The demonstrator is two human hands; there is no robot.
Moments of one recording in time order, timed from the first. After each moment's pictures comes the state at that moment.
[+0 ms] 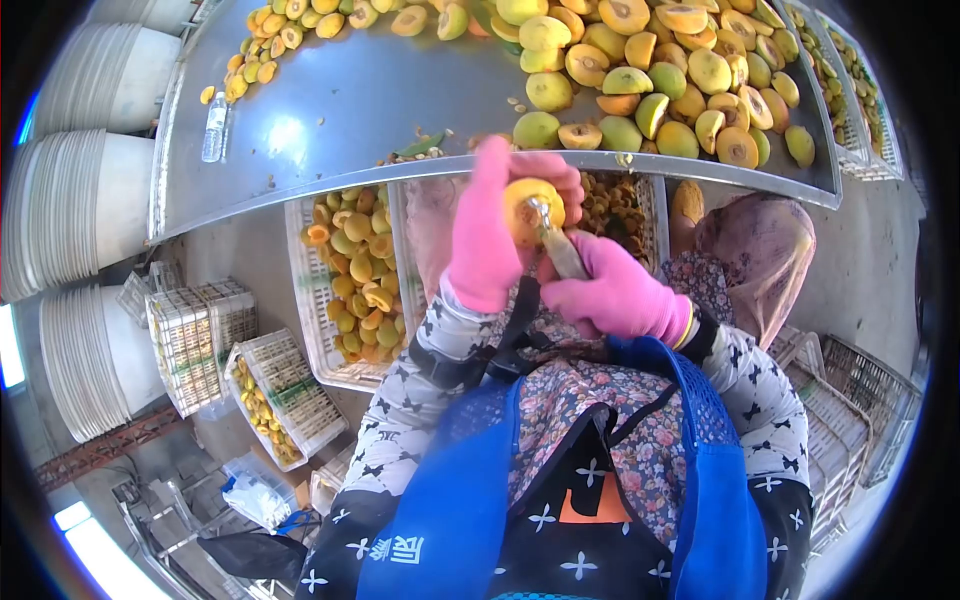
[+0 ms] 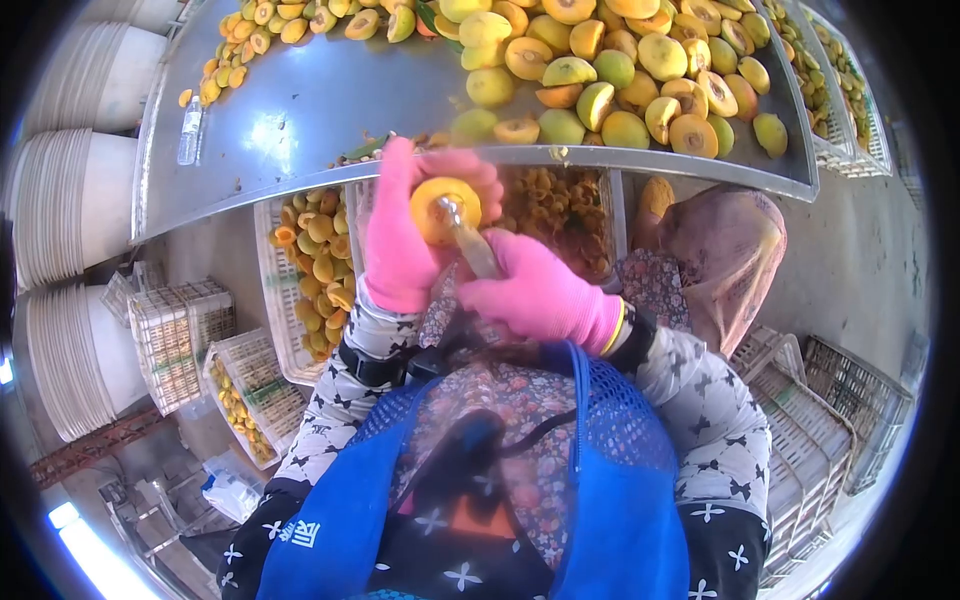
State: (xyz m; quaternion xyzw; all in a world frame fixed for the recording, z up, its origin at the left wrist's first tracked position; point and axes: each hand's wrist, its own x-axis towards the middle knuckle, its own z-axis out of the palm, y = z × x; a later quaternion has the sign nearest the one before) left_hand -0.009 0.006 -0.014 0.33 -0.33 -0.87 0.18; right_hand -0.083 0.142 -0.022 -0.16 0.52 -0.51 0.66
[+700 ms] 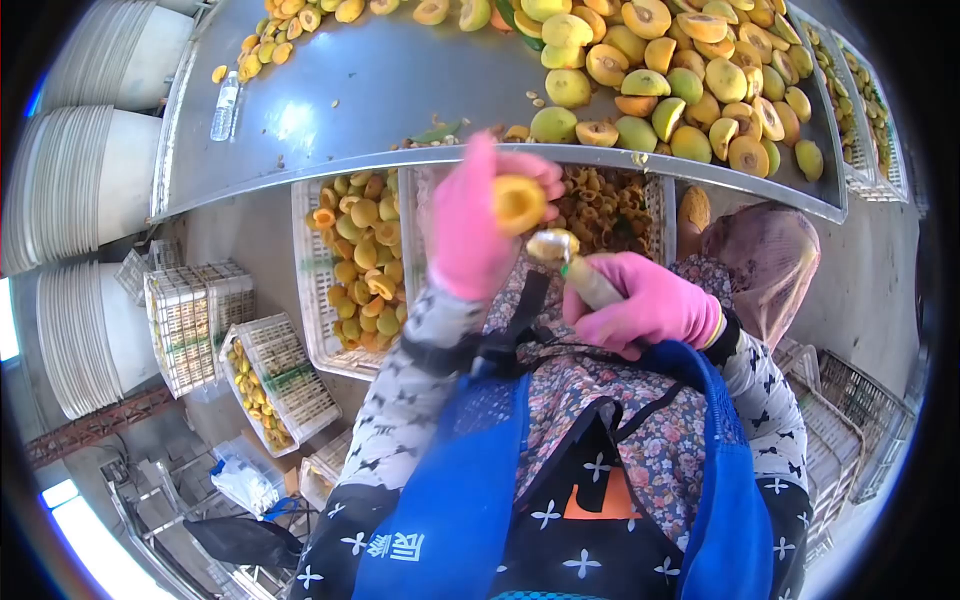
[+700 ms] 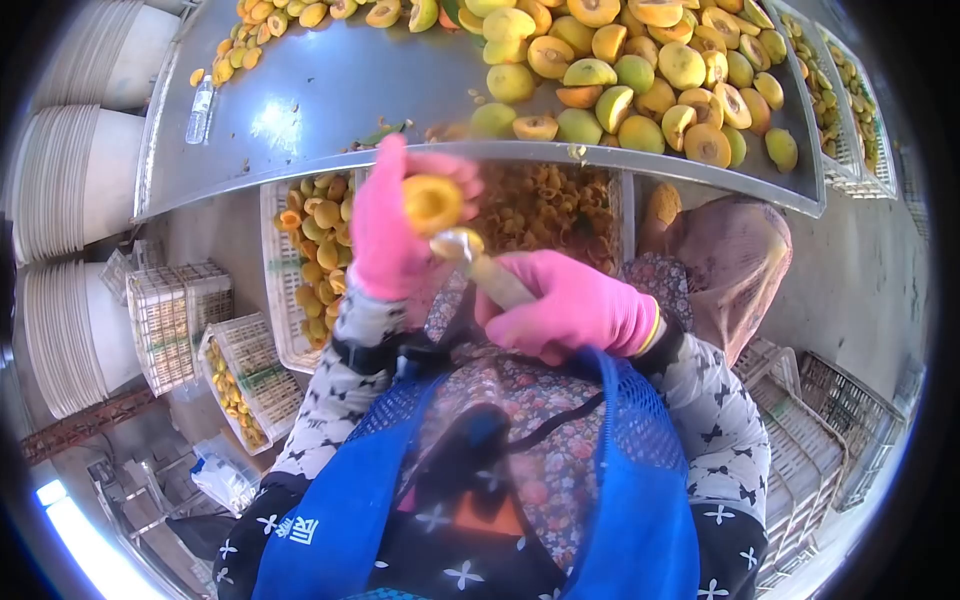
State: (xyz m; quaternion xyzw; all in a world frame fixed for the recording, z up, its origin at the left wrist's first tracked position) left_hand 0.019 -0.009 -0.008 0.31 -0.59 -0.72 0.22; right_hand -0.105 0.159 -0.007 -0.23 0.40 -0.43 0.78
